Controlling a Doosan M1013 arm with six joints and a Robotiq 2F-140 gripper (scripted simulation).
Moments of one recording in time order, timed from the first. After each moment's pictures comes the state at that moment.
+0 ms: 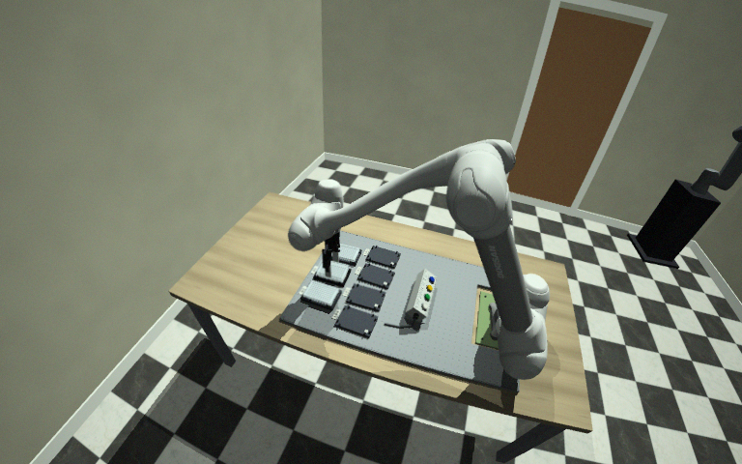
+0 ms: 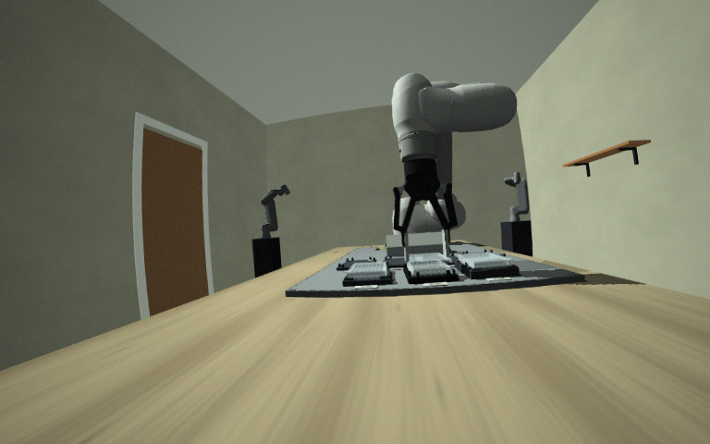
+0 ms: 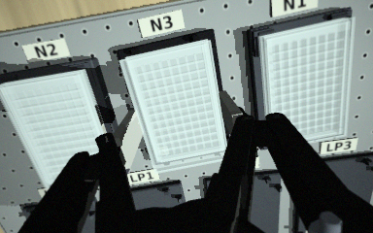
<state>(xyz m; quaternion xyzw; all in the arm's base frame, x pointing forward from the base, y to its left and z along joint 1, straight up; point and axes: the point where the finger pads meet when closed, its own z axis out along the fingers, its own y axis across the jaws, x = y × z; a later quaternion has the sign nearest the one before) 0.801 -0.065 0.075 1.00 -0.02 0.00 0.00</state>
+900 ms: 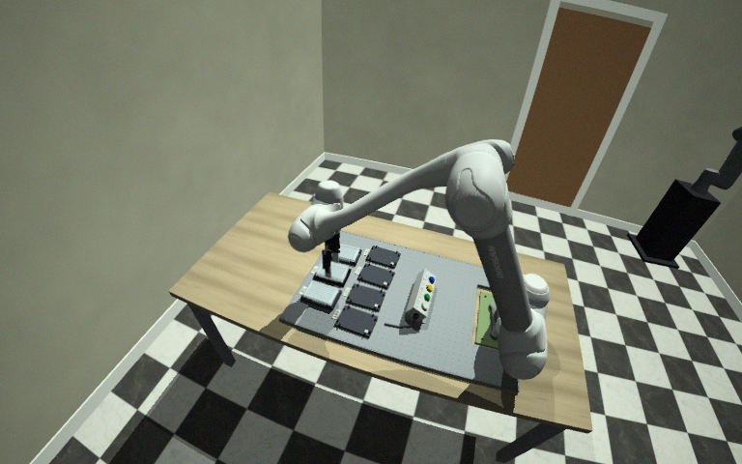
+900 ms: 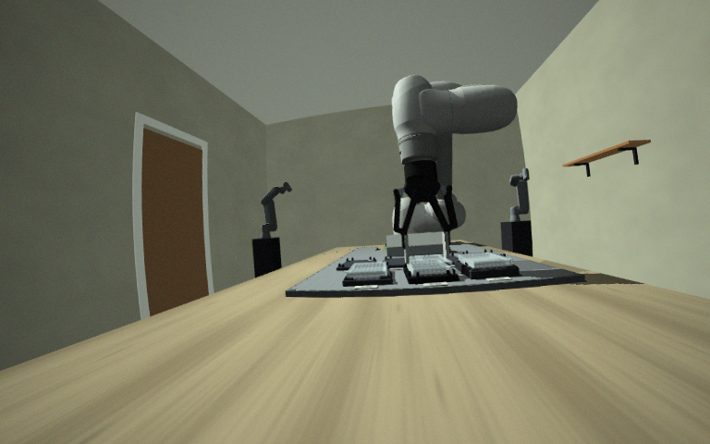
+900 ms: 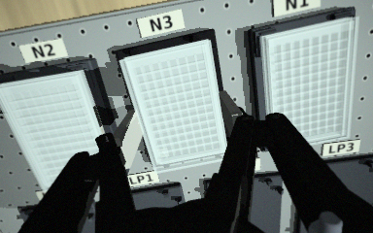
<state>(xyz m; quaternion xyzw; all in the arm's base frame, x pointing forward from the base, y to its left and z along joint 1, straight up) 0.801 -0.065 0.070 1.00 -0.02 0.00 0.00</state>
